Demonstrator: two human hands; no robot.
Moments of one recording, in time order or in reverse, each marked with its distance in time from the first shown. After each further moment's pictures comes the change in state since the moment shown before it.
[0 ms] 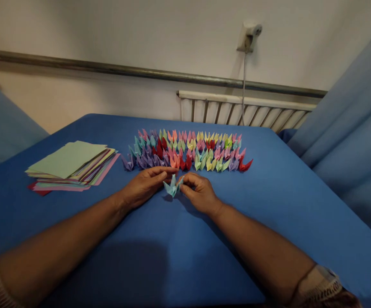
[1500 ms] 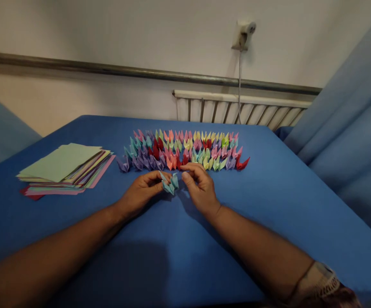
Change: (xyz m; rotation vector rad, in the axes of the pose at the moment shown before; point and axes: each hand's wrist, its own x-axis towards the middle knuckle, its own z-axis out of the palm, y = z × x) left_hand -0.013 0.002 0.018 0.189 0.034 0.150; right_hand -0.002 -0.012 -0.001 0.020 0.287 -0.045
